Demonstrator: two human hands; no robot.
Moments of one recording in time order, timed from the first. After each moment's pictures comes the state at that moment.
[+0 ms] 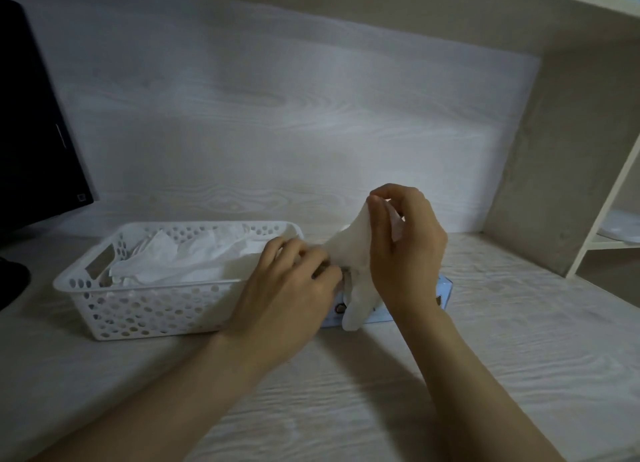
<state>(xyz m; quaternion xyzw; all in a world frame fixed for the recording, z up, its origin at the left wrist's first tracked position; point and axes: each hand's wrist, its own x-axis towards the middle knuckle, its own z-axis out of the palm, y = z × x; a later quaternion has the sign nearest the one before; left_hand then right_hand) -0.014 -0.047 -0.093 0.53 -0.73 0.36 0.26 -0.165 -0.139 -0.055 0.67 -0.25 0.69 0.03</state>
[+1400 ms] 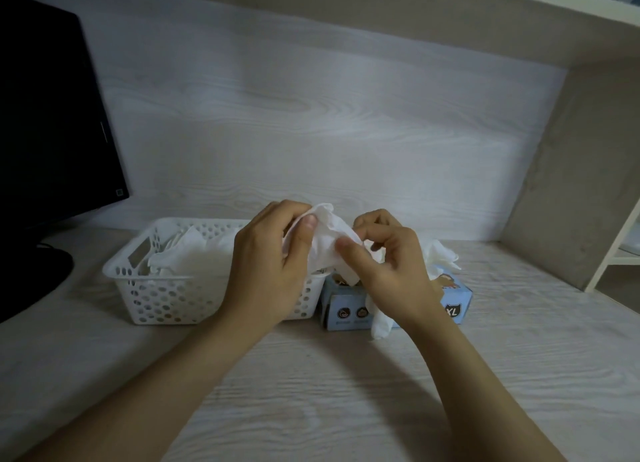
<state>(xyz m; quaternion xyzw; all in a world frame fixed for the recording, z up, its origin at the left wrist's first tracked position) 0.006 -0.021 -0.054 0.53 -0.59 0.14 0.60 -0.156 -0.103 -0.049 0.77 -0.21 0.52 -0.32</state>
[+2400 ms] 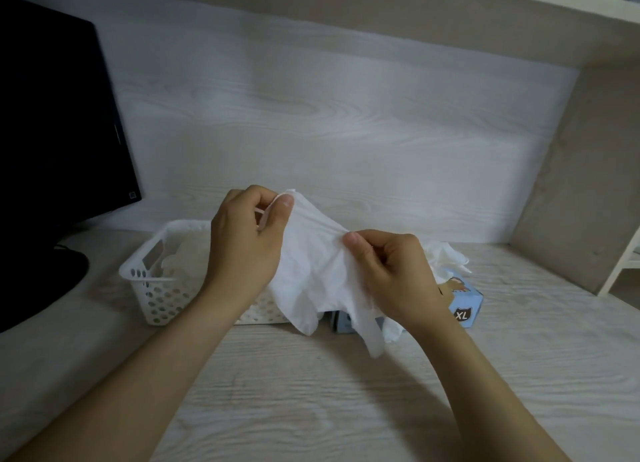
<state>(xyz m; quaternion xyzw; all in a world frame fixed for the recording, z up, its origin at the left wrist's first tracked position) 0.043 -0.024 -0.038 0.61 -0.48 0.07 0.63 -0.155 -0.105 -0.051 0.80 -0.26 0.46 -0.28</state>
